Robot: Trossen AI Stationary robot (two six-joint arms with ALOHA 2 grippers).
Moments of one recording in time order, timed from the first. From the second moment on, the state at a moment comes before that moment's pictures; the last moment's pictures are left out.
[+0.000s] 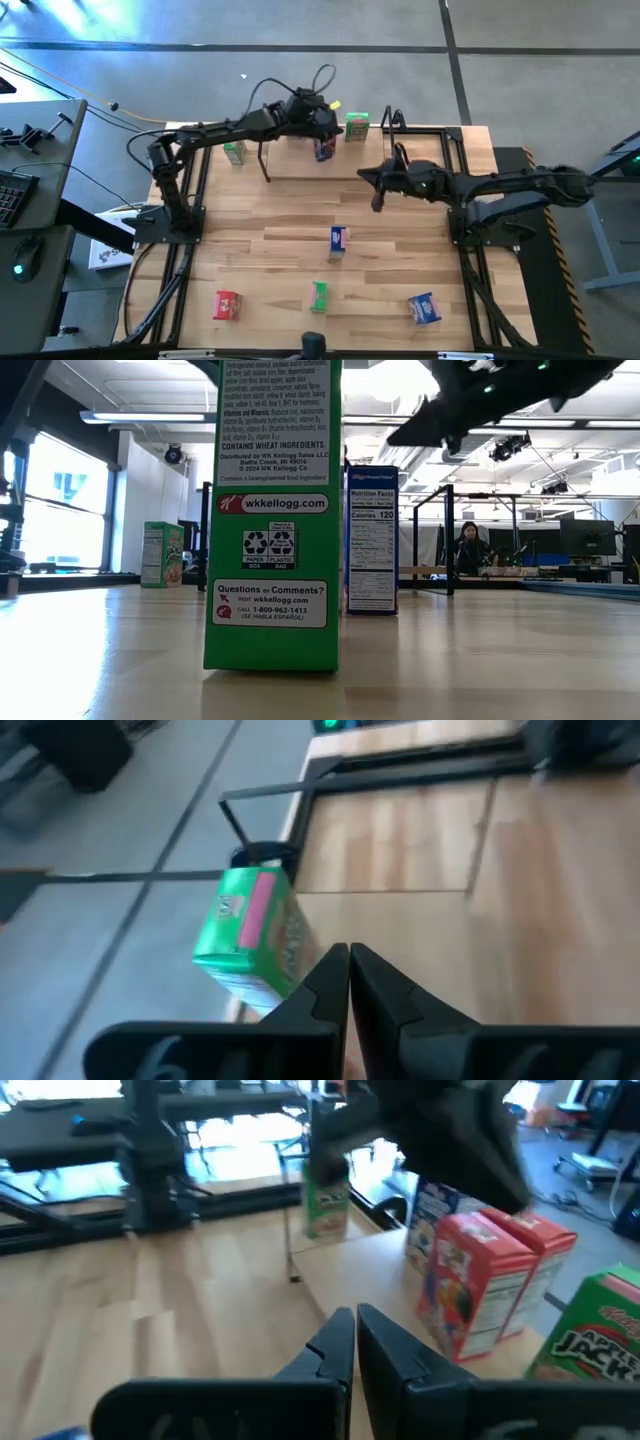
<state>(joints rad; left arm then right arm) 0.48 1.82 1.51 -0.23 0.12 0.39 -0.11 1.11 0.61 0.27 0.27 0.05</state>
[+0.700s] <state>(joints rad) 0.48 1.36 0.70 0.51 0.20 0.14 -0.45 1.64 0.94 0.21 0.15 0.02</state>
